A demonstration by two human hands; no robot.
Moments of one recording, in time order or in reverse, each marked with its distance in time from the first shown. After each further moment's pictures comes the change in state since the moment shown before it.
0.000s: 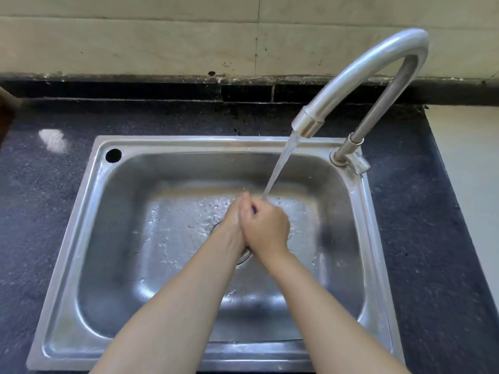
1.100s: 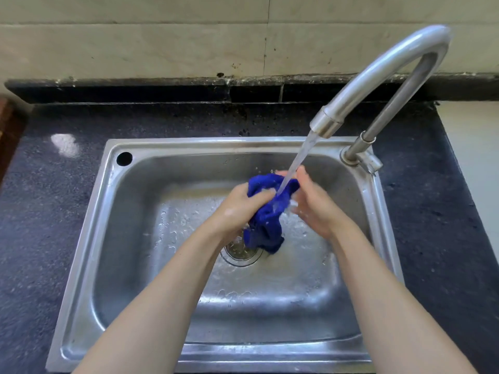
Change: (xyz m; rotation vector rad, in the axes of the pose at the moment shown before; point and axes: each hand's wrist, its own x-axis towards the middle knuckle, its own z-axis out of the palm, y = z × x) left_hand -0.039 0.061 -0.008 0.775 -0.344 0.323; right_hand 0.050 0.033 -0.055 0.817 -0.583 0.316
